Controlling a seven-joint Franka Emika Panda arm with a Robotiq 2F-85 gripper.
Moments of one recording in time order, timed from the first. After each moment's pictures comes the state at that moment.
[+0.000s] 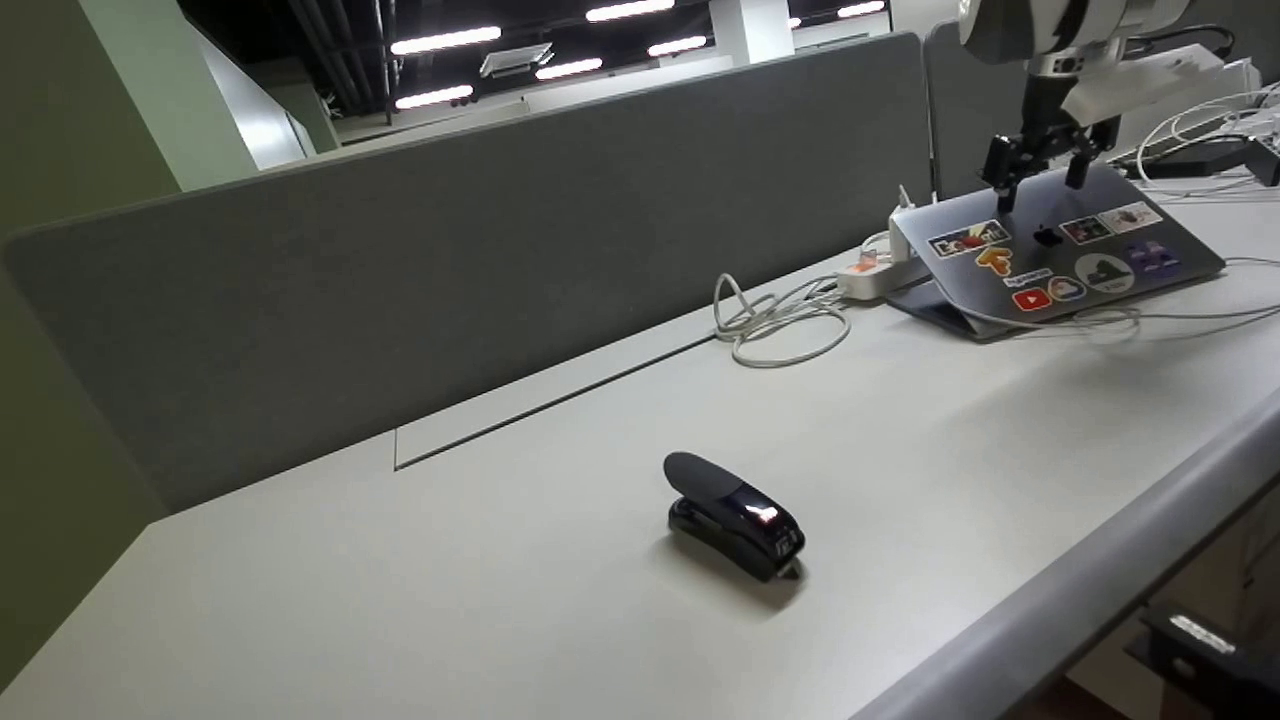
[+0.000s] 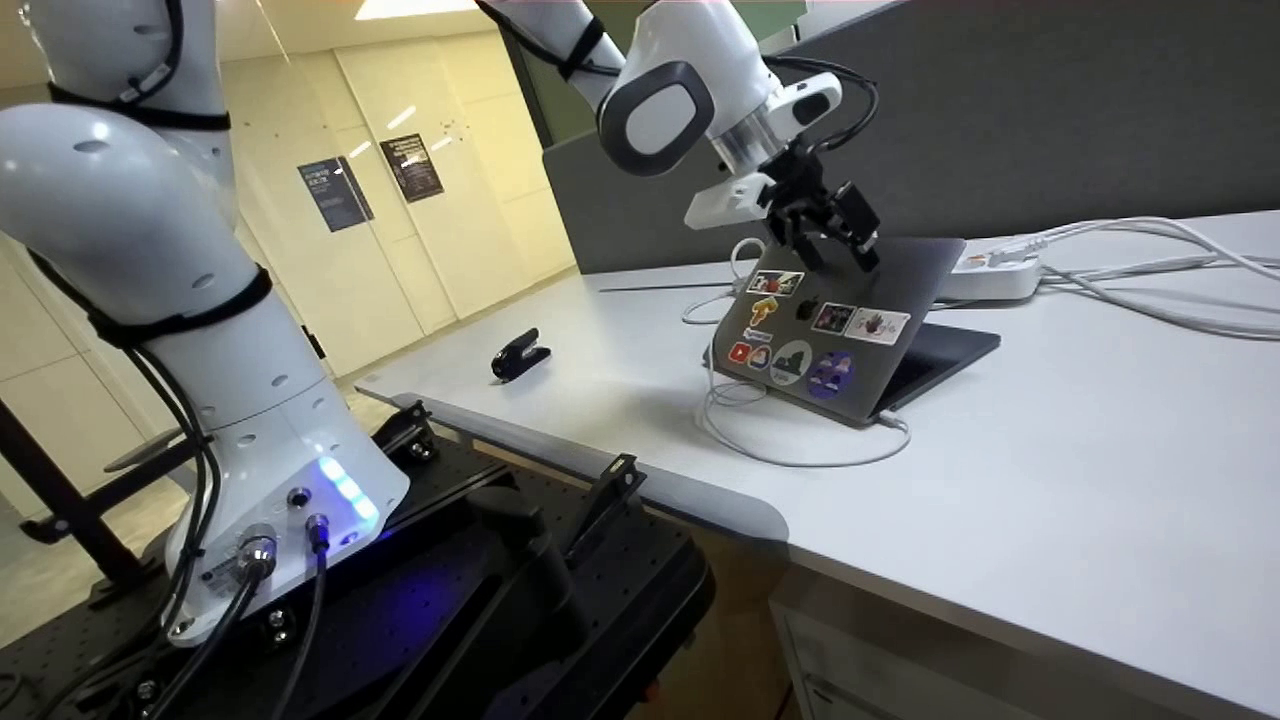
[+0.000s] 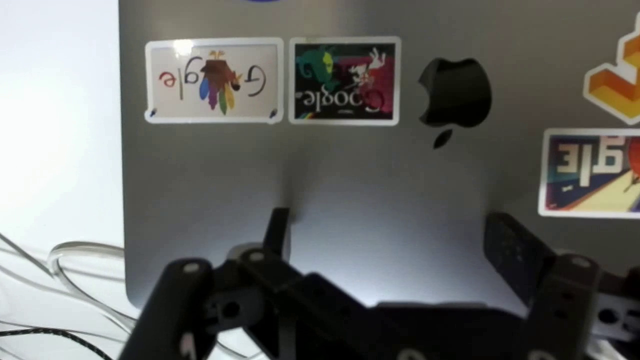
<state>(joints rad) -0.34 0.47 -0.12 -2.26 0.36 3.12 -0.43</state>
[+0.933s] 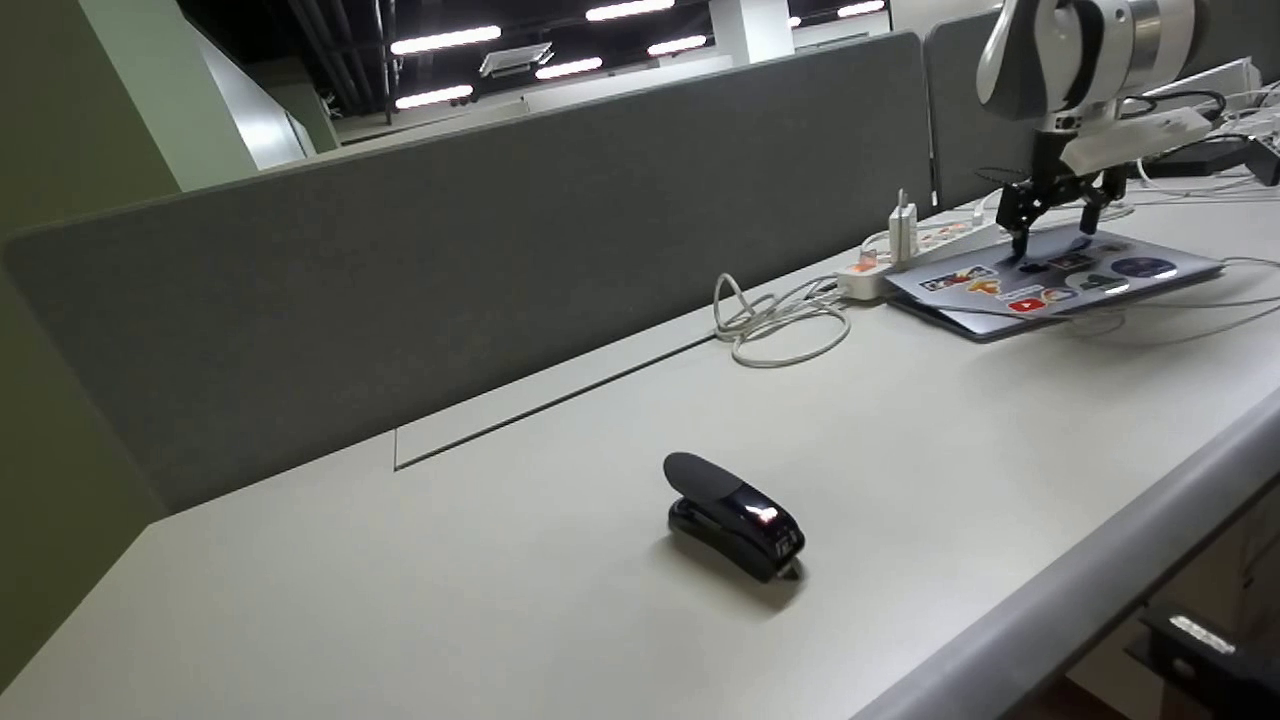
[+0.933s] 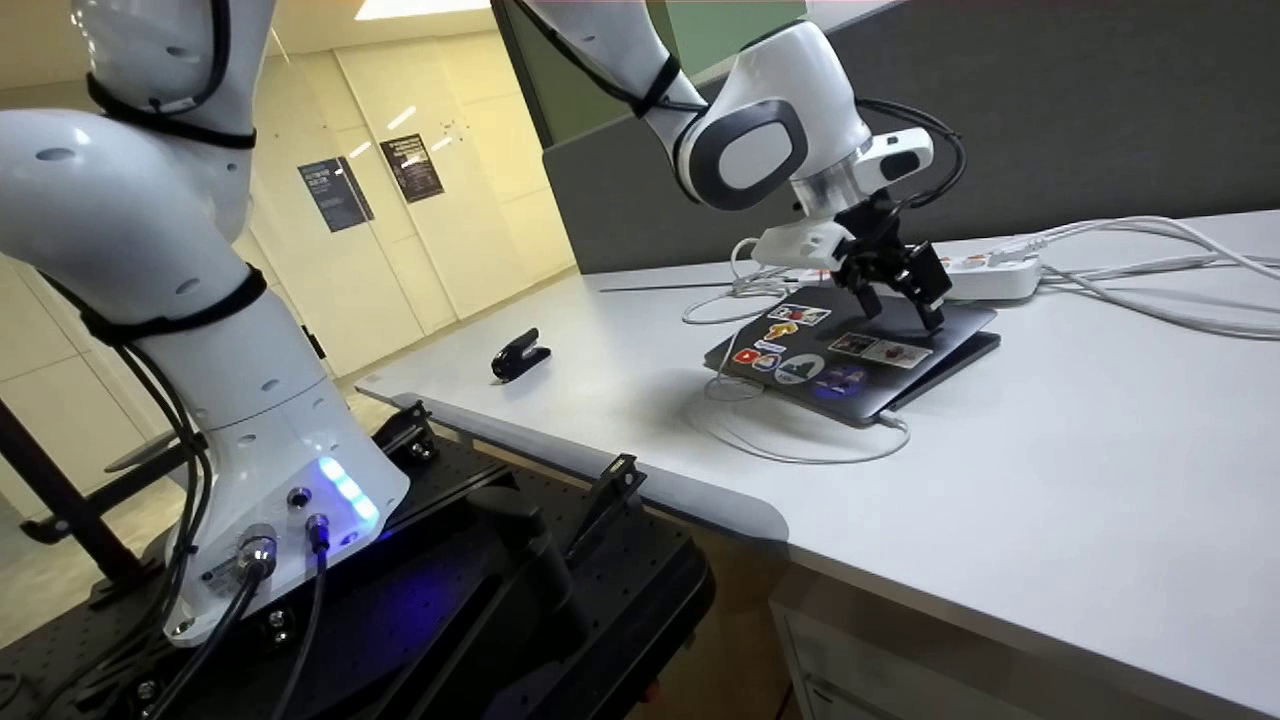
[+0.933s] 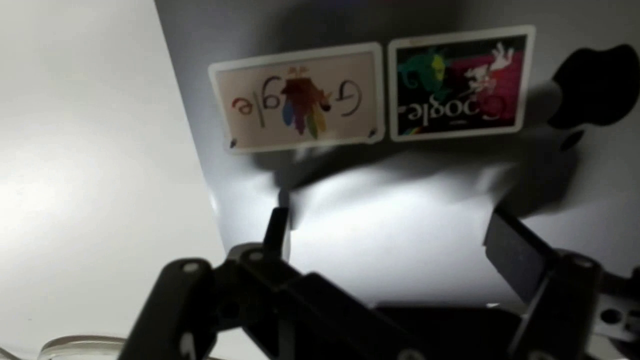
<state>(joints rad) -0.48 0.72 -0.07 -1.99 0.22 3.00 -0.30</state>
